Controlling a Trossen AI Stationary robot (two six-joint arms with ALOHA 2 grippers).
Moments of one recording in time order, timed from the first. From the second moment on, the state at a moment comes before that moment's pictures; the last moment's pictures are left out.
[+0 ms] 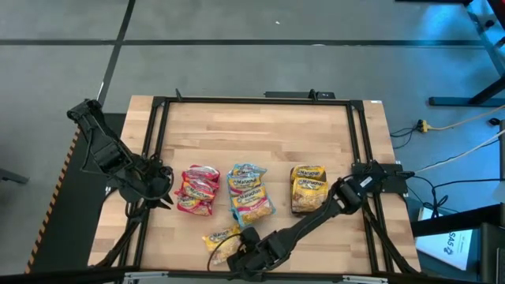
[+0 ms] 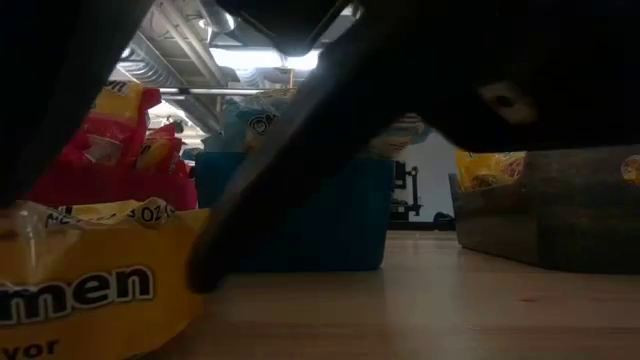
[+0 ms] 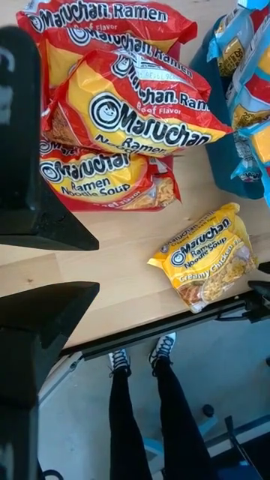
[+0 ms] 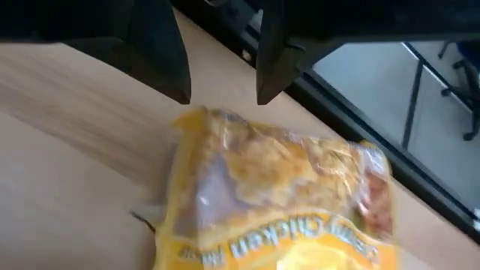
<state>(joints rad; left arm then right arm) -0.82 0.86 0.95 -0.96 -0.16 -0.63 0.60 2.48 2.16 -0.76 0.15 1.70</state>
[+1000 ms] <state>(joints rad) -0.83 0.86 0.95 -0.96 -0.16 -0.63 0.55 2.49 2.16 -0.79 0.11 1.67</state>
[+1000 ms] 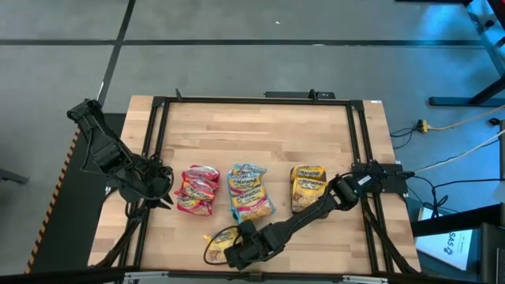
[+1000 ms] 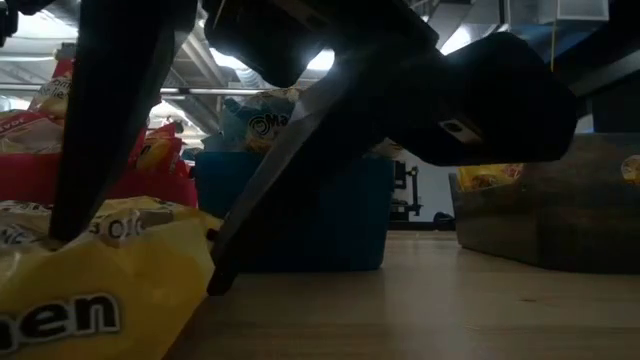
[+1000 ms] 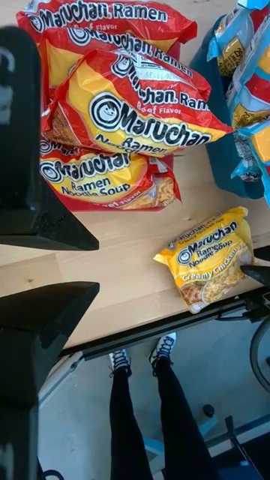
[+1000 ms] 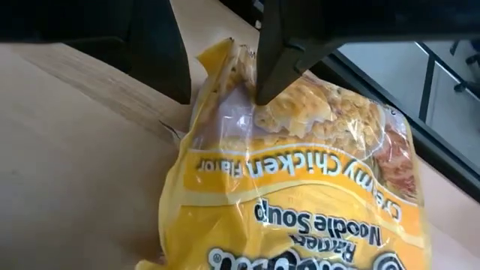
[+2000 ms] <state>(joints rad) -0.83 0.86 0.95 -0.96 -0.18 -0.62 0.55 2.49 2.28 -0.73 0.14 1.51</state>
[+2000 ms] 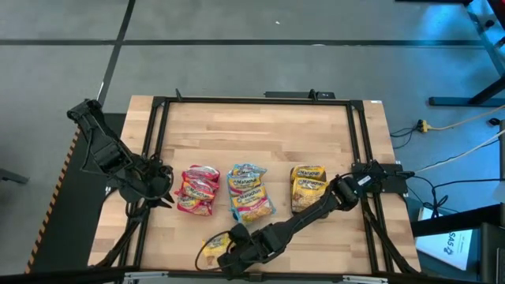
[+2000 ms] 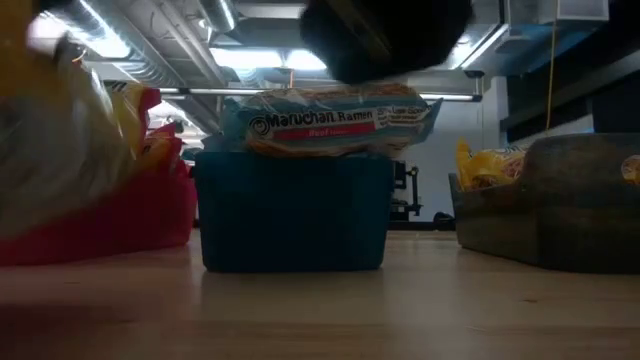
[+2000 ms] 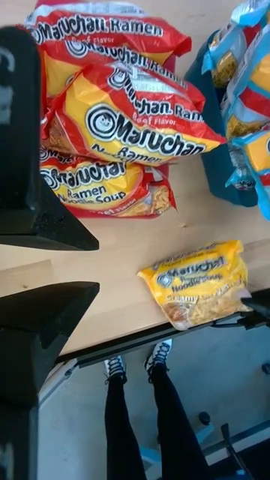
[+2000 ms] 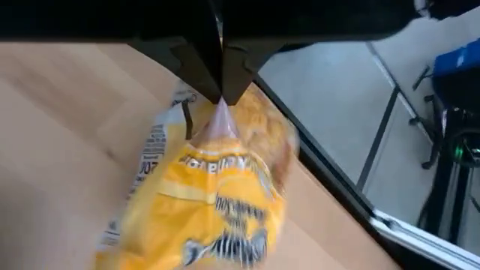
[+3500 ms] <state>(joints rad) -0.83 0.86 0.95 -1.01 -0.33 -0.67 0.65 1.95 2.18 -1.57 0.79 1.32</state>
